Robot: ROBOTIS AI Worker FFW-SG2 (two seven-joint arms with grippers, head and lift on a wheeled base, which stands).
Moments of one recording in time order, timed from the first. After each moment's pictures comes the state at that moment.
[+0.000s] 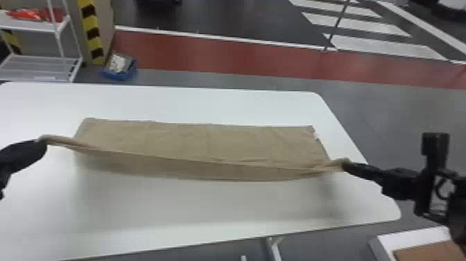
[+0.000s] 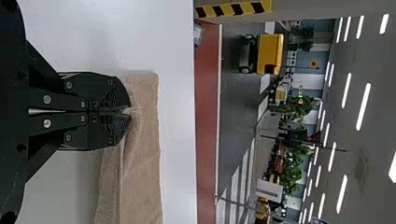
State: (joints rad) left arm 0.25 0.23 0.26 -2.18 0.30 0.76 -0.36; right arm 0.07 -0.40 -0.53 -1.79 -0.08 0.88 0.86
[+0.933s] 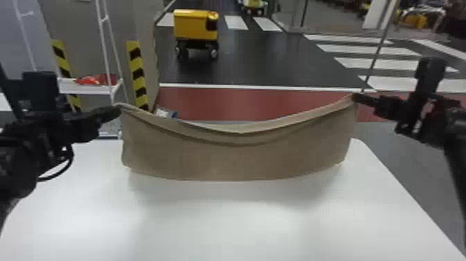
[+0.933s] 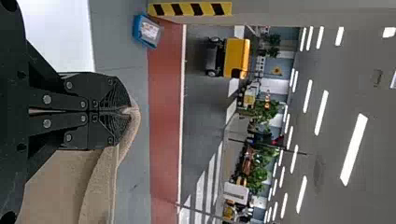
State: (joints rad) left arm -0.52 0.24 0.08 -1.44 0.24 0.63 -0.35; right arm -0.84 -0.31 -0.28 -0.99 -0.09 0.60 0.48
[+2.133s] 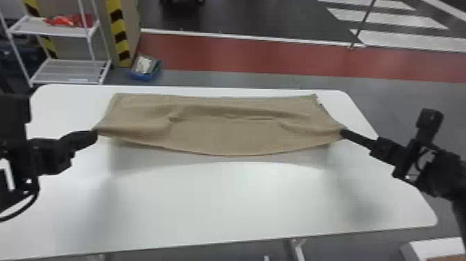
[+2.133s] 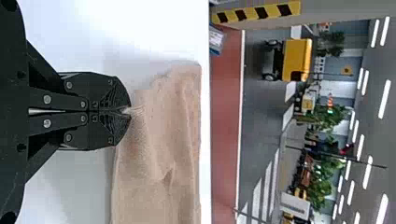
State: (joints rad) left arm -0.03 0.25 0.14 -1.86 0.22 0.84 -0.31; right arm -0.29 -0.44 -0.35 -1.22 -0.43 0.70 0.62
